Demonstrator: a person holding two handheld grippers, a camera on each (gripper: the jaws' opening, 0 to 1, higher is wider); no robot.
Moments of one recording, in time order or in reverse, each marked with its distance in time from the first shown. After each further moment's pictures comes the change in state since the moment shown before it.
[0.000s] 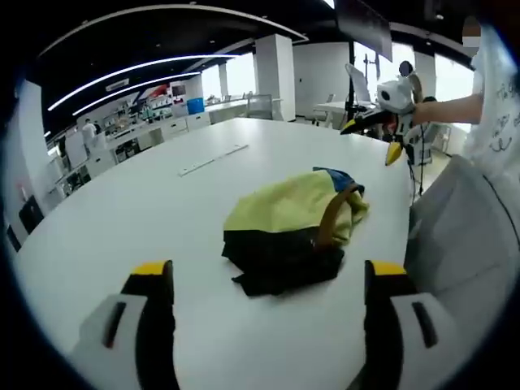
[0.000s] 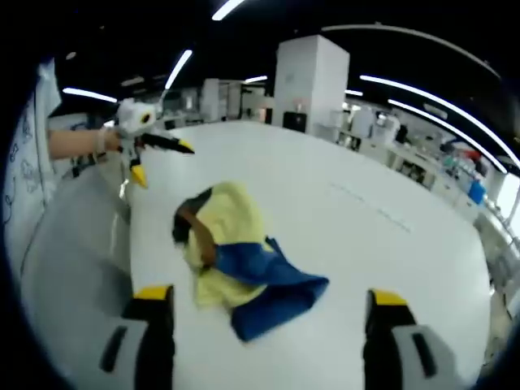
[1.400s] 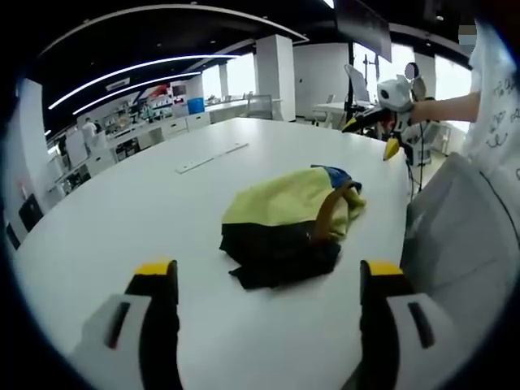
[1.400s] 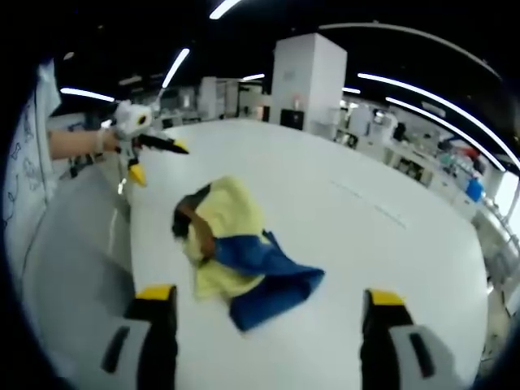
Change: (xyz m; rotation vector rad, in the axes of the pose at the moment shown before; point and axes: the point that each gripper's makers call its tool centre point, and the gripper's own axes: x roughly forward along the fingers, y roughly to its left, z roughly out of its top) left arm 0.000 -0.001 -0.012 0.004 0.010 -0.015; right arm -0.007 0.002 -0.005 -0.002 0.019 -0.001
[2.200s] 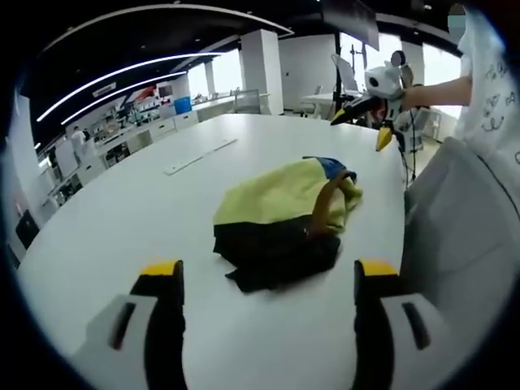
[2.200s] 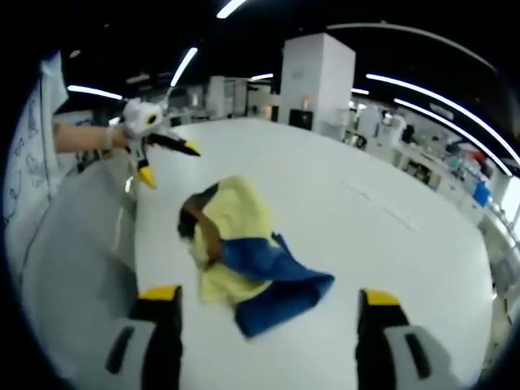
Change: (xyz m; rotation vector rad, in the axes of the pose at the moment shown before) left arm 0.014 -0.007 0.000 0.078 0.030 -0.044; right arm 0.011 0.004 0.001 -0.028 0.003 0.046
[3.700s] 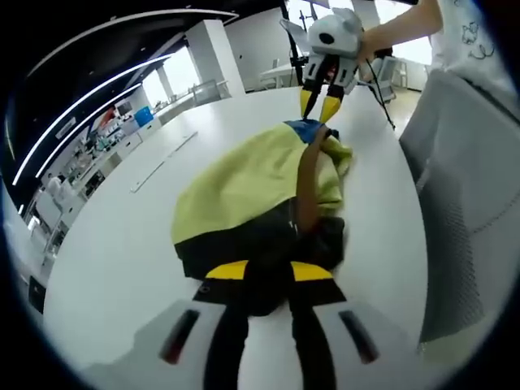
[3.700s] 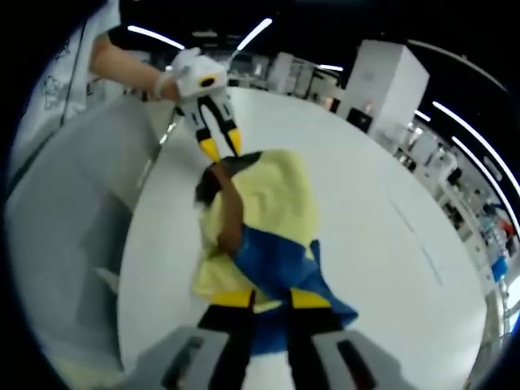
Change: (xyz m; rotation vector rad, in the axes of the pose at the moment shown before) left arm 0.060 -0.014 -0.020 0.252 0.103 -0.094; right arm 0.058 0.023 -0.007 -0.340 0.108 0.151
